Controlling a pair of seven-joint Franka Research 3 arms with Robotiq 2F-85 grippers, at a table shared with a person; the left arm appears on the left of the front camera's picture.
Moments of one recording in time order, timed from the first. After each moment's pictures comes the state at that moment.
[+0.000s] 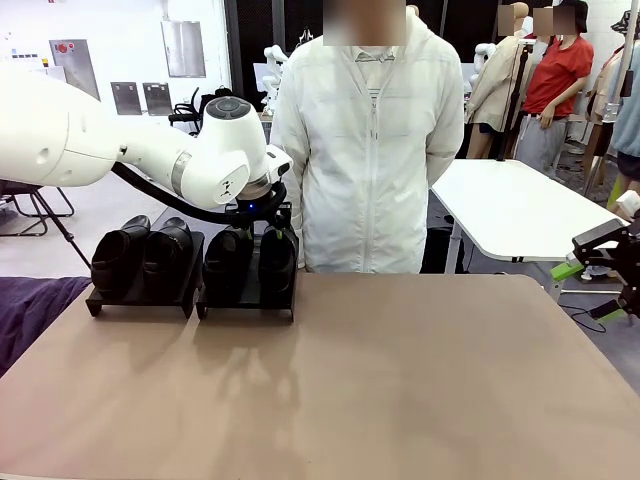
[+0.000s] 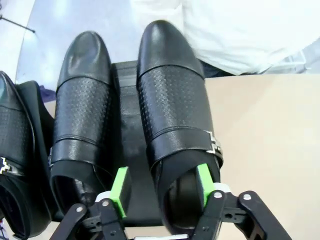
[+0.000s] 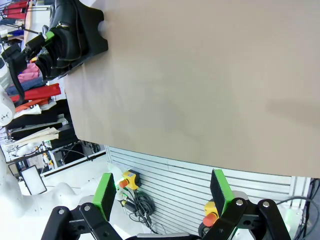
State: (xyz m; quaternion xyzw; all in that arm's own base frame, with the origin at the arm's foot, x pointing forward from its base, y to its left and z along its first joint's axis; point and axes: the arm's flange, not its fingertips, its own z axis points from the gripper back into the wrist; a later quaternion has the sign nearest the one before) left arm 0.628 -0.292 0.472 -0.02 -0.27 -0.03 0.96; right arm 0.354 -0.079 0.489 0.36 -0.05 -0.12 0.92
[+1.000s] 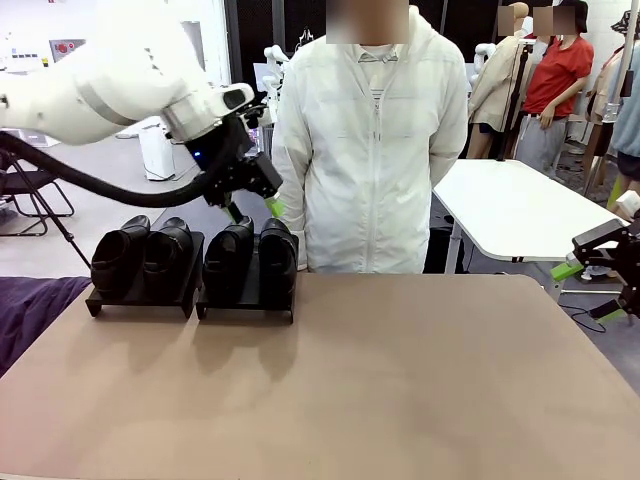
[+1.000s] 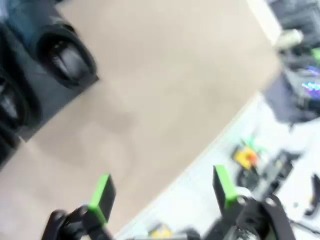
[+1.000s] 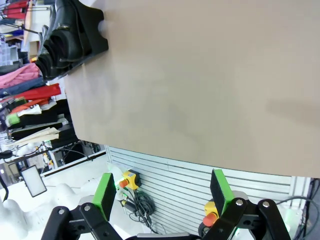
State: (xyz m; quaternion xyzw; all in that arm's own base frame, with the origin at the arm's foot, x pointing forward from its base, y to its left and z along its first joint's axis) left arm 0.487 -0.238 0.589 -0.24 -0.07 -0.28 0.93; right arm 0.354 -0.079 0.489 0.36 -0.05 -0.12 0.92
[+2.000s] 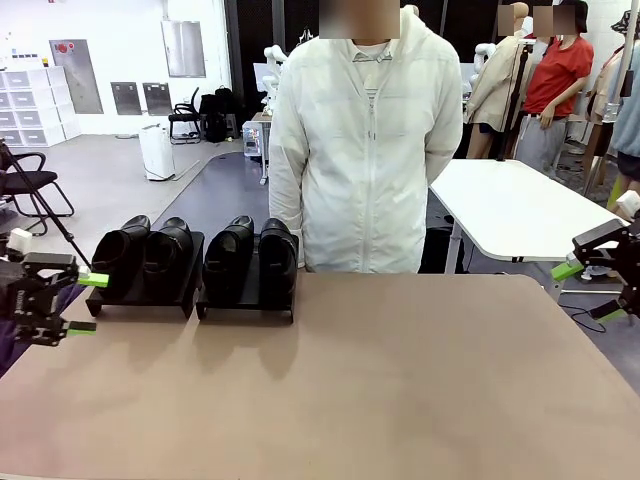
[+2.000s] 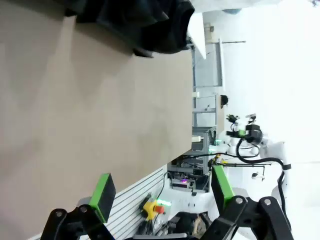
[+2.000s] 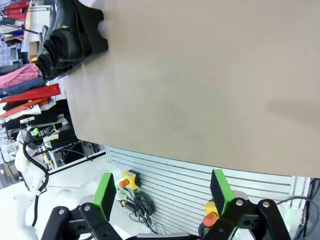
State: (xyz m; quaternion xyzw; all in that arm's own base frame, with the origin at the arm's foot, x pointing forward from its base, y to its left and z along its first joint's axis) left arm 0.349 0.053 0.405 -0.54 -0.15 0.11 0.82; right arm 0.354 -0.079 0.489 0.36 -0.05 -0.12 0.92
